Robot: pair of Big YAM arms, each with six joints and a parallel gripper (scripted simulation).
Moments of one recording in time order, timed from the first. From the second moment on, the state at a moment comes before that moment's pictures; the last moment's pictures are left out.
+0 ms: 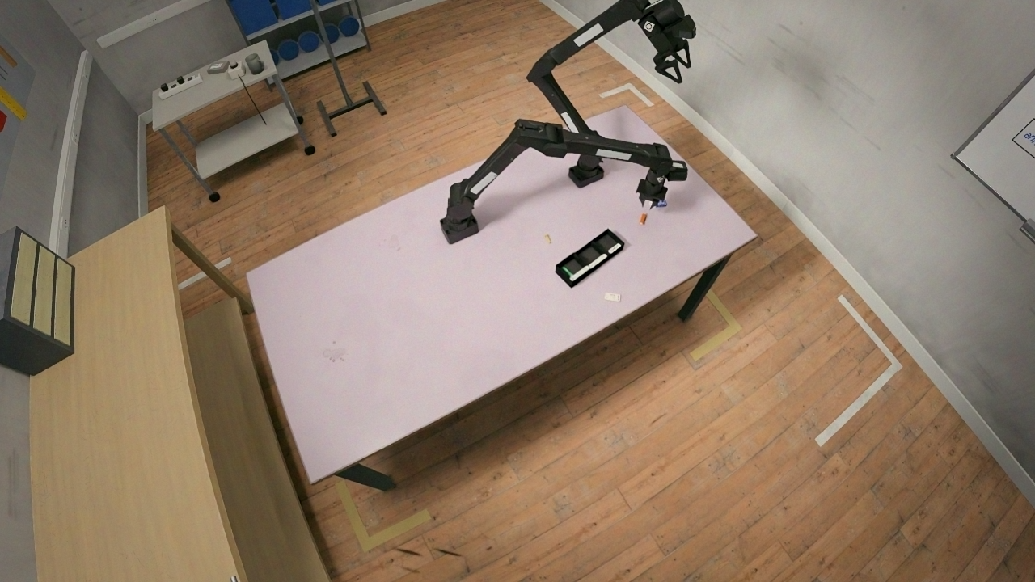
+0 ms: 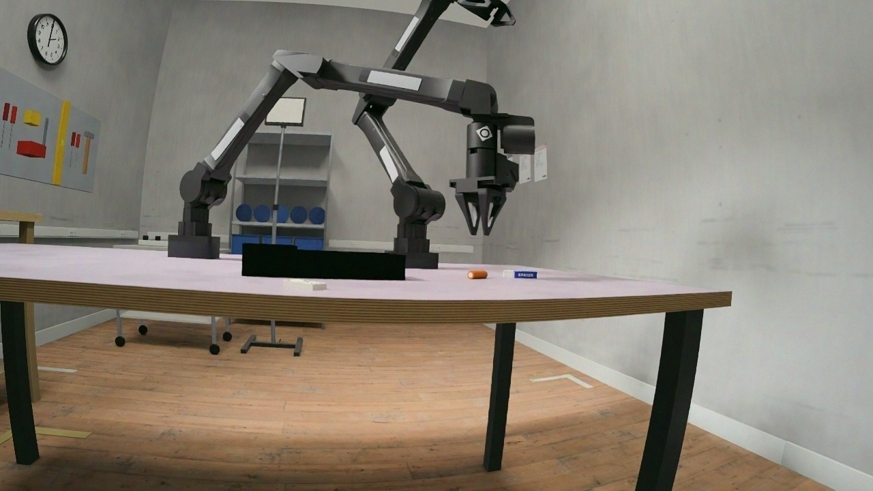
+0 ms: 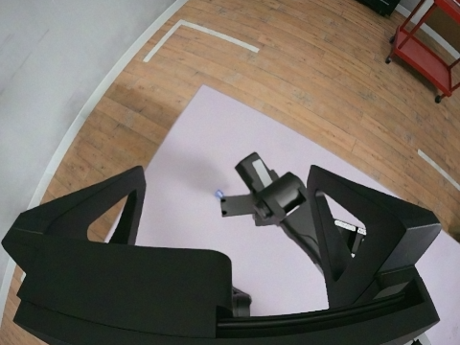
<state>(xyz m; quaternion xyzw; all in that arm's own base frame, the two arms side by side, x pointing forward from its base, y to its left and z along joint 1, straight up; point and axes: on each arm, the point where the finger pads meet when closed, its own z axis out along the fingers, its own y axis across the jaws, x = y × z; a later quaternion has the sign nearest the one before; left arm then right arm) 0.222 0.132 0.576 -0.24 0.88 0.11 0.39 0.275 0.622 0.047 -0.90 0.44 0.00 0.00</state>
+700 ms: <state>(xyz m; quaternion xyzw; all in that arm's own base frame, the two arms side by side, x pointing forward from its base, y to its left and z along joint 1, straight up) 0.222 0.132 0.576 -0.24 0.88 0.11 0.39 0.273 0.623 0.047 -0.90 0.43 0.00 0.00</state>
